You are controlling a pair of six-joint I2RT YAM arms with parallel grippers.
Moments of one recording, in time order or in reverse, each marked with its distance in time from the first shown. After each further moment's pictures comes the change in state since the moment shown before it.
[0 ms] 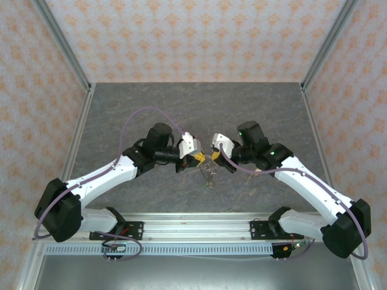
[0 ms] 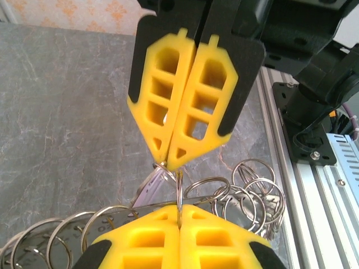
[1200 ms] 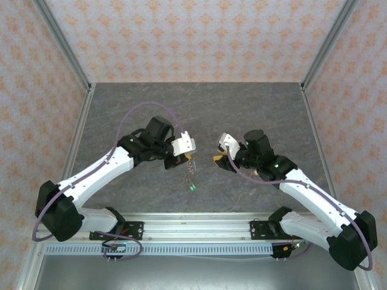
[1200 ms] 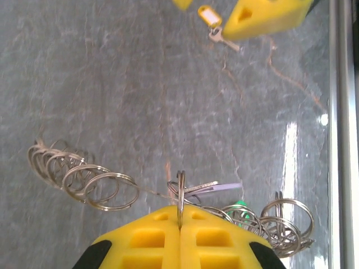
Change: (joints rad) left arm 0.047 0.006 0.232 -0.575 -0.278 0.254; right arm -0.001 -0.135 -0.196 0.256 0.133 0.159
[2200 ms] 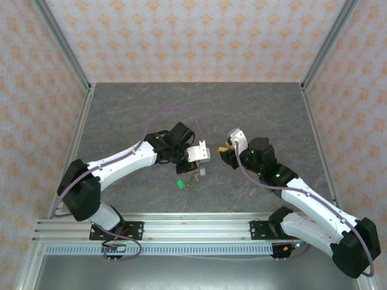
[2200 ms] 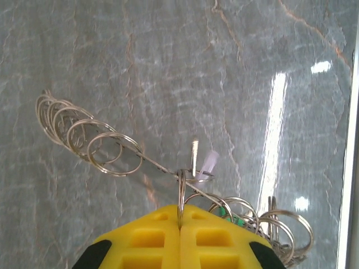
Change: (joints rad) left arm -0.142 0.246 0.070 -0.002 -0.113 -0.045; right arm 0.000 -0.080 -0.151 0.244 0.242 0.262
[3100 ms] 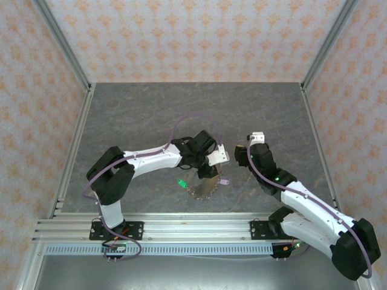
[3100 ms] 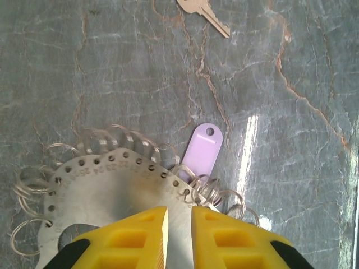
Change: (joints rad) left arm -0.109 0.258 0.072 0.227 0.042 -0.227; right arm -0.025 -0.016 -0.090 -0.044 0.399 0.441
